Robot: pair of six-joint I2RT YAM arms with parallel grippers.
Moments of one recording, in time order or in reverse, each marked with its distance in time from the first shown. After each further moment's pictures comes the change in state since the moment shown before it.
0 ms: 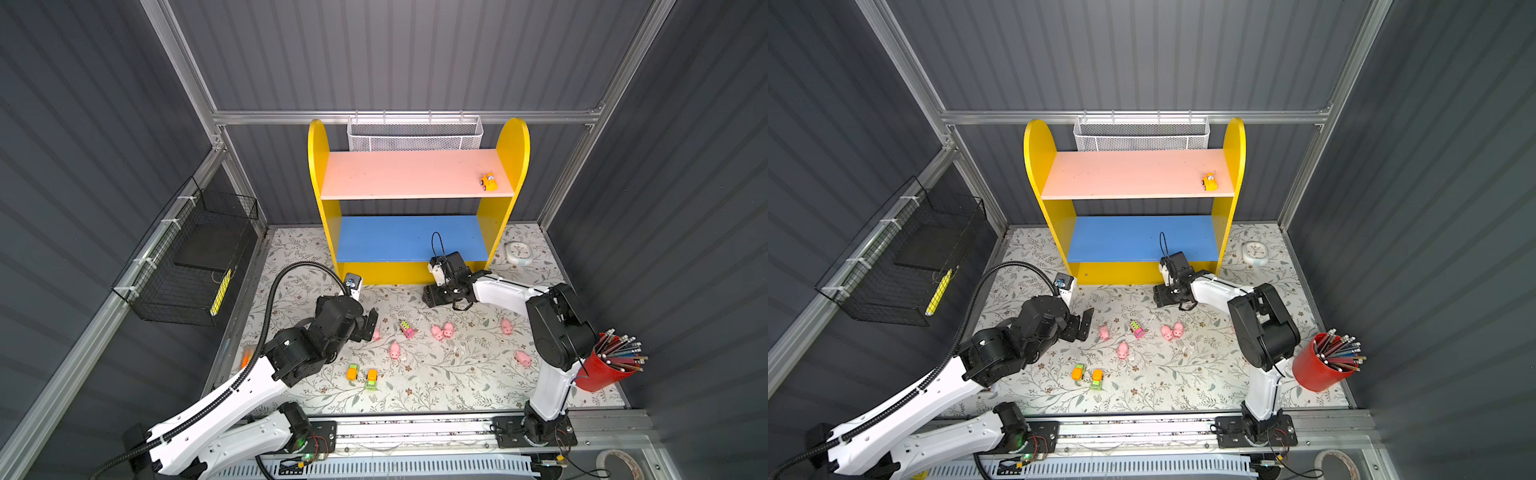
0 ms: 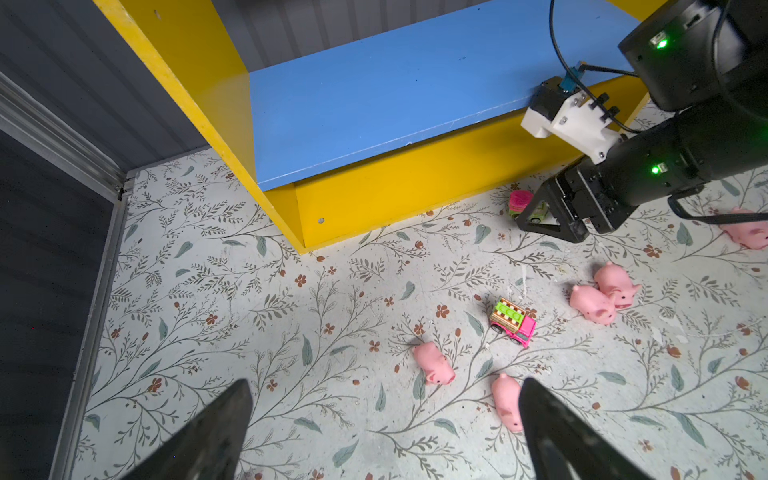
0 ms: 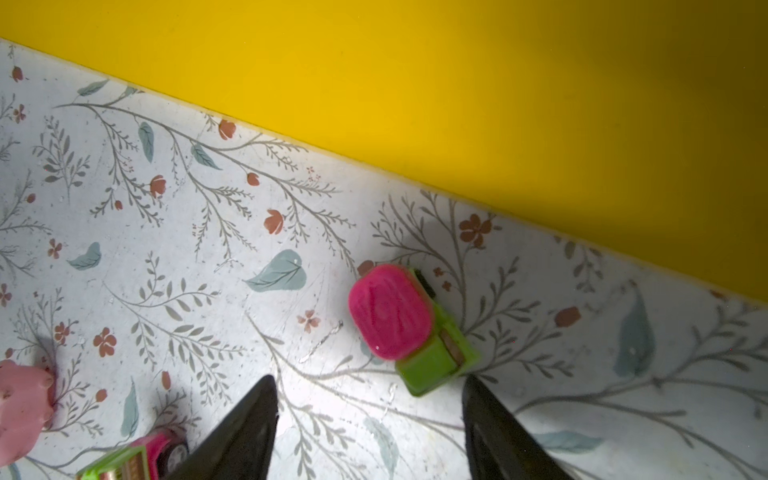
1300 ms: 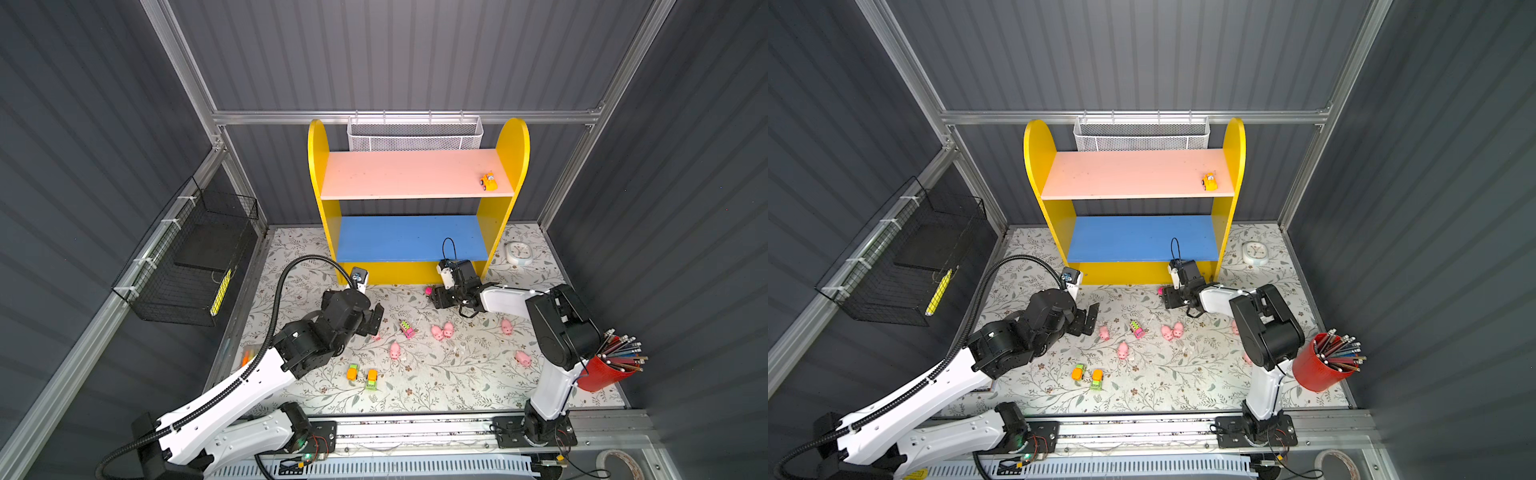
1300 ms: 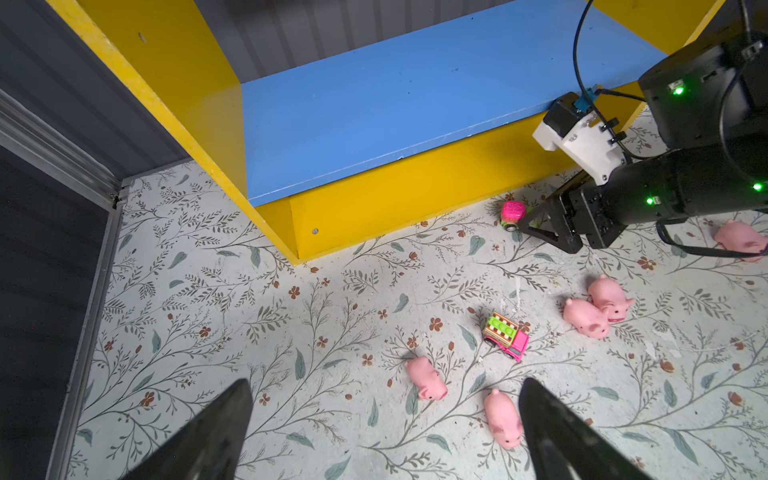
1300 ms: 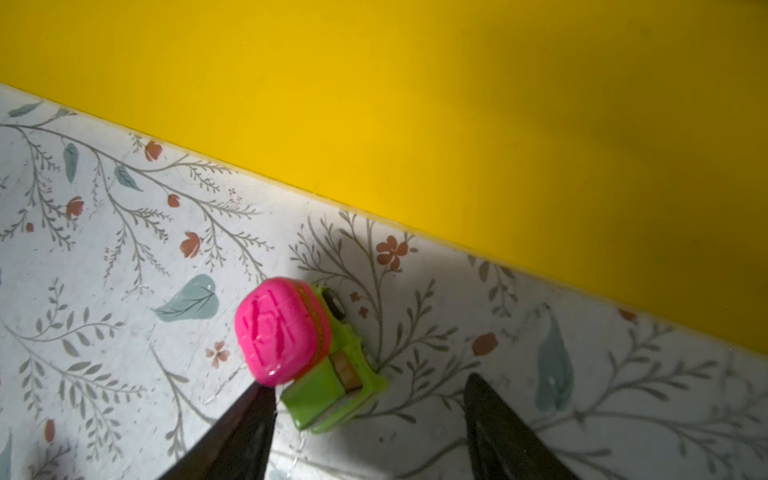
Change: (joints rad) left arm 0.000 0.066 0.055 0.019 0.005 0.000; right arm -0.059 -0.013 -0.189 0.320 0.027 -0.057
